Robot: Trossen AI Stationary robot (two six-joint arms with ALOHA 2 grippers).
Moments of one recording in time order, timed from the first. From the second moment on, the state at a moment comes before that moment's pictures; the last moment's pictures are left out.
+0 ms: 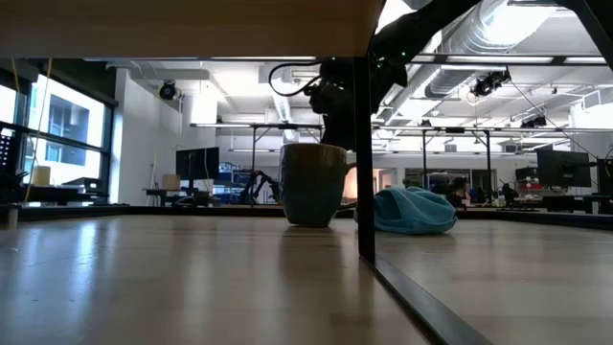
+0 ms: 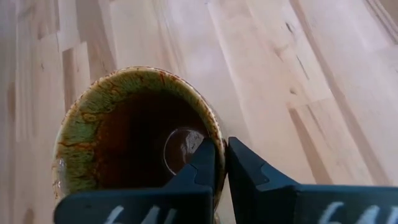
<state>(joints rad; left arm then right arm) -0.07 0.22 0.54 -0.13 -0.31 -0.08 -0.45 1.89 1.42 -0.51 -0.34 -0.03</state>
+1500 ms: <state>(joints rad) -0.07 0.22 0.54 -0.13 -0.28 -0.09 -0.44 1.89 1.54 -0.58 -0.30 -0.13</state>
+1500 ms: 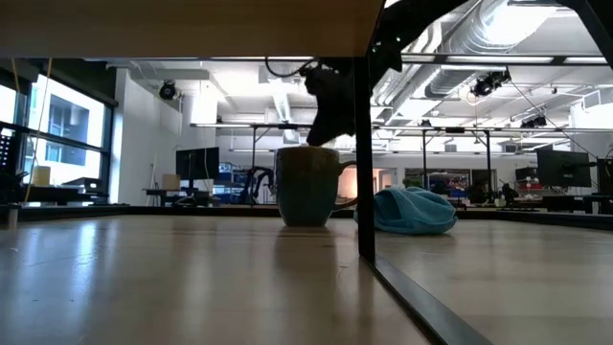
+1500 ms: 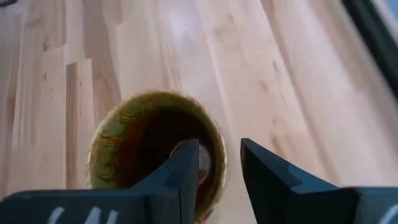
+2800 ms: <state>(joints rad) -0.07 0.23 0.54 -0.14 -0.25 -0.14 -0.38 1.97 1.69 -0.68 -0.24 -0.43</state>
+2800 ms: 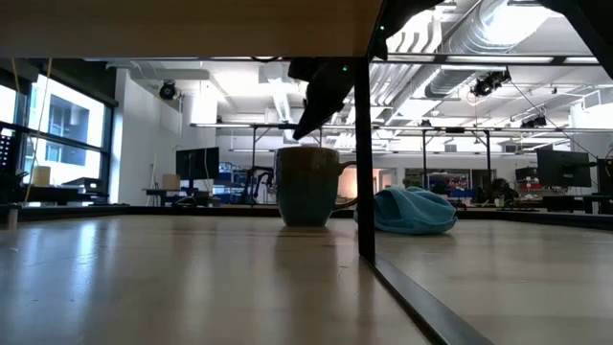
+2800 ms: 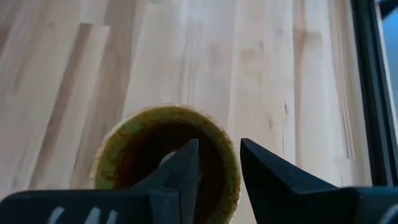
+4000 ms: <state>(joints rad) -0.07 0.23 0.54 -0.16 -0.24 -0.14 -0.37 2.03 1.69 -0.71 -0.16 -0.25</state>
